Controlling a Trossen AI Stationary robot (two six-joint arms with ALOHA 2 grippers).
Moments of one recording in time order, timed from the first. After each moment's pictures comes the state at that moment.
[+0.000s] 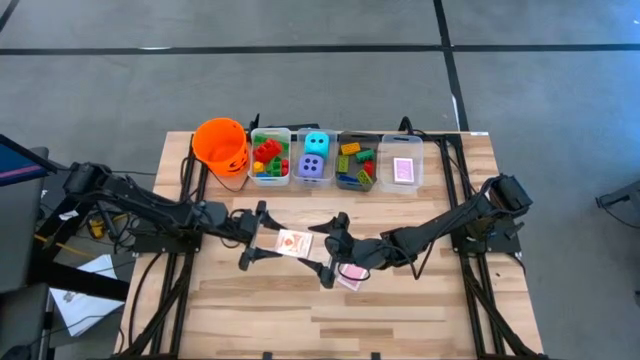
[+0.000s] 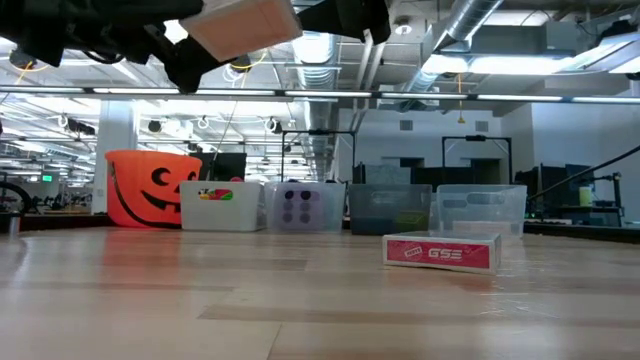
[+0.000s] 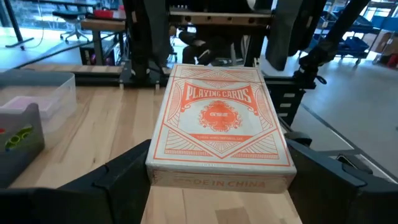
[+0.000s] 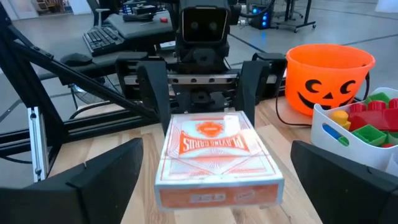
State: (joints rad) left arm -0.23 1.02 0.33 0.56 -0.04 -0.09; right arm 0.38 1.74 1.14 0.34 0.60 0.25
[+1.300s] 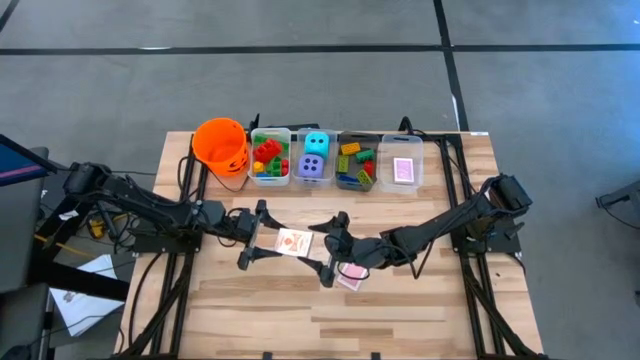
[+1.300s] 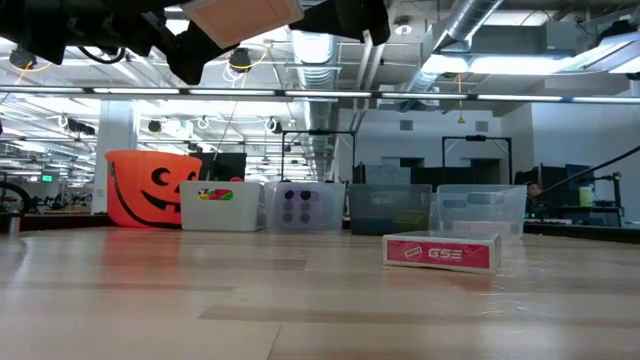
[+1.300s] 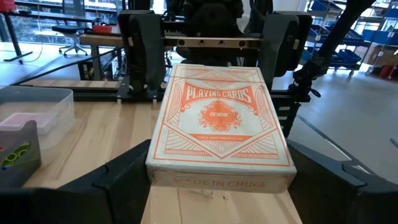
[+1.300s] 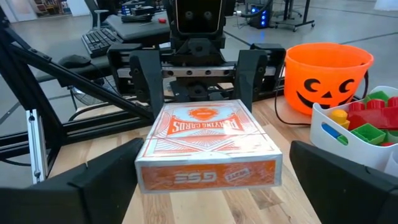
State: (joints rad) left arm -0.23 1.01 0.33 0.62 -0.03 -0.08; right arm 0.38 1.74 1.14 0.34 0.60 0.26
